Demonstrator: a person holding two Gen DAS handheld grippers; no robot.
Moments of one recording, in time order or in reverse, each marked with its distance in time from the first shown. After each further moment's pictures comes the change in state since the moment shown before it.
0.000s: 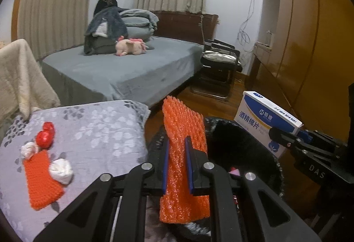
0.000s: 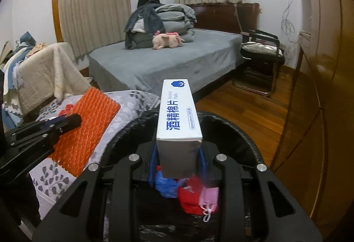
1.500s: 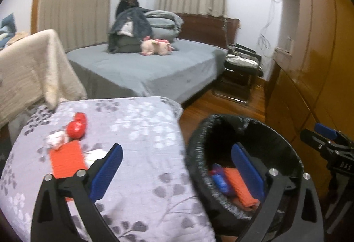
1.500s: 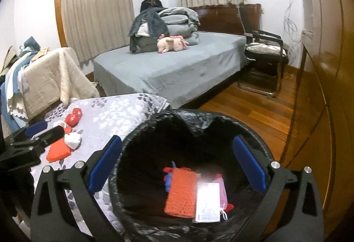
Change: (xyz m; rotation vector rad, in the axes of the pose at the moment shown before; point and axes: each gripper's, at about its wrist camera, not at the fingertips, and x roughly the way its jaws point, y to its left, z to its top) left arm -0.036 0.070 -0.016 -0.070 -0.029 0.144; right arm -0.003 0.022 0.001 0.012 -0.026 0.050
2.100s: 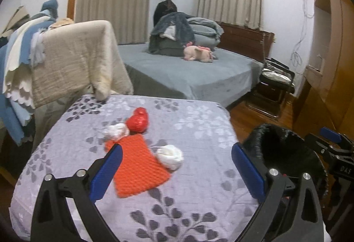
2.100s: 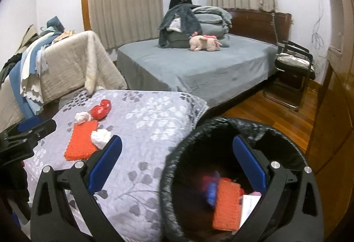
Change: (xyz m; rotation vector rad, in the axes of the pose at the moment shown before) left arm -0.040 0.104 -0.015 -0.114 -0.040 0.187; right arm 0.036 0.103 0.011 -0.124 0.017 0.116
